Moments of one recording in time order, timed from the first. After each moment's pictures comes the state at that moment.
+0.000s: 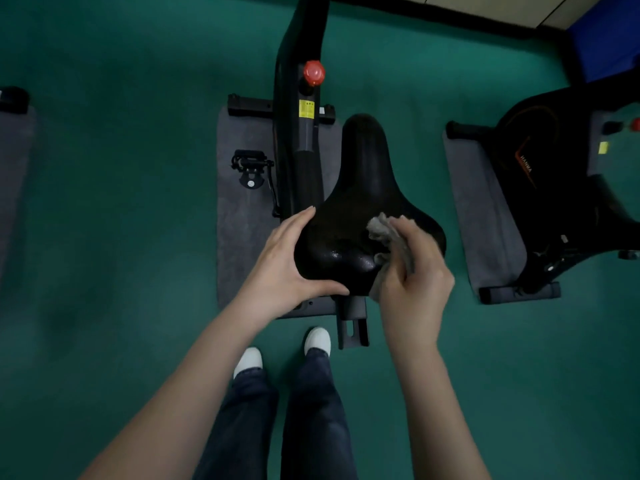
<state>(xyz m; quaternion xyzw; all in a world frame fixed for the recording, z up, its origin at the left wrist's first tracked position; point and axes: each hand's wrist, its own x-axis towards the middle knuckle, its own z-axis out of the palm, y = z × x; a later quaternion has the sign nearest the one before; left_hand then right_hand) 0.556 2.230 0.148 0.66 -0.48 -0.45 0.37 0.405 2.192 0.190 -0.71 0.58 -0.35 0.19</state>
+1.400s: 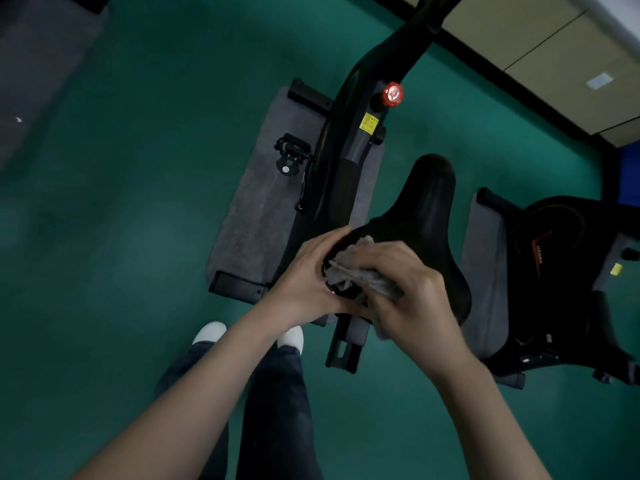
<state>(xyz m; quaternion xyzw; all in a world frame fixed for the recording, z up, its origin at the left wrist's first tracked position) 0.537 2.237 0.114 0.62 -0.30 -0.51 0.52 0.432 2.154 0.221 -0.92 0.23 -0.07 0.32</state>
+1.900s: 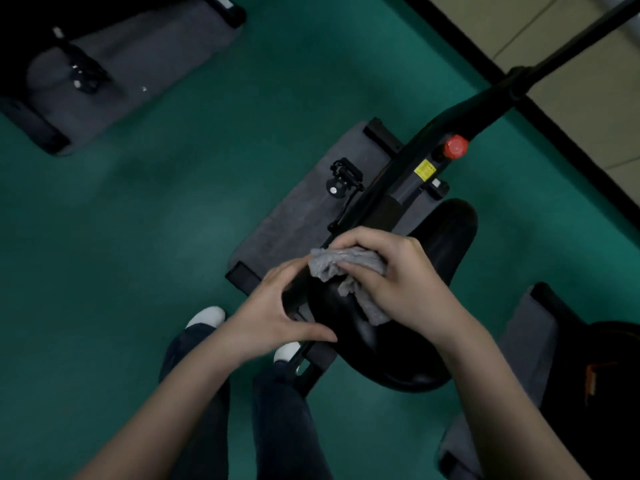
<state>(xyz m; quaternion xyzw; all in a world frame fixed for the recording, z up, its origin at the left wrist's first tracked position) 0.488 2.256 0.127 0.72 -0.18 -0.40 0.54 0.462 2.076 0.218 -0.89 0.05 0.10 0.45</state>
